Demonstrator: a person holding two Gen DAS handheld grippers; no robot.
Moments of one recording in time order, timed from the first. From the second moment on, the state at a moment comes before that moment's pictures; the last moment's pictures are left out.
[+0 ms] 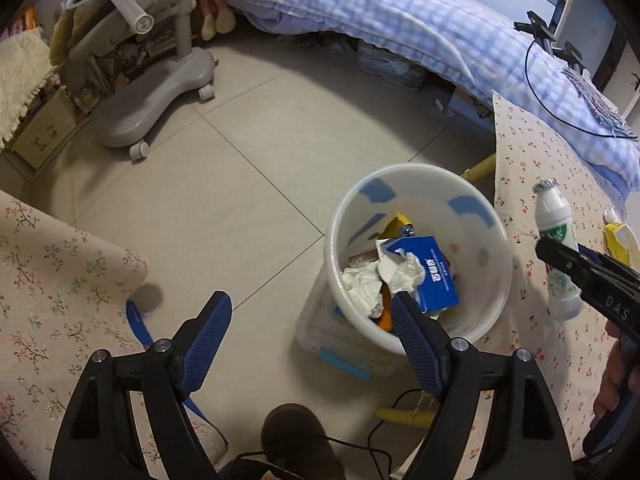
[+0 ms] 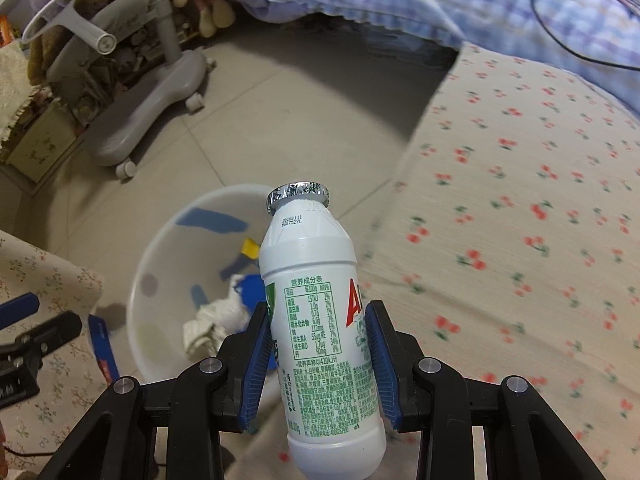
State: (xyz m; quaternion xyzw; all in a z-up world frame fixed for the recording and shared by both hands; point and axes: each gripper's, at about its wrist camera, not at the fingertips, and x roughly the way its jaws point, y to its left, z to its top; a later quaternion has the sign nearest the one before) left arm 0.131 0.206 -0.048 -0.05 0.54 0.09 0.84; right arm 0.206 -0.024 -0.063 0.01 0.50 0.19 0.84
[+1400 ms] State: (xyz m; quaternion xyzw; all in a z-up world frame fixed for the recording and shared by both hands) left arm 0.156 0.097 -0.025 -0.04 0.53 0.02 0.85; right arm 0.194 -0.211 -0.009 -0.01 0.45 -0.02 0.89
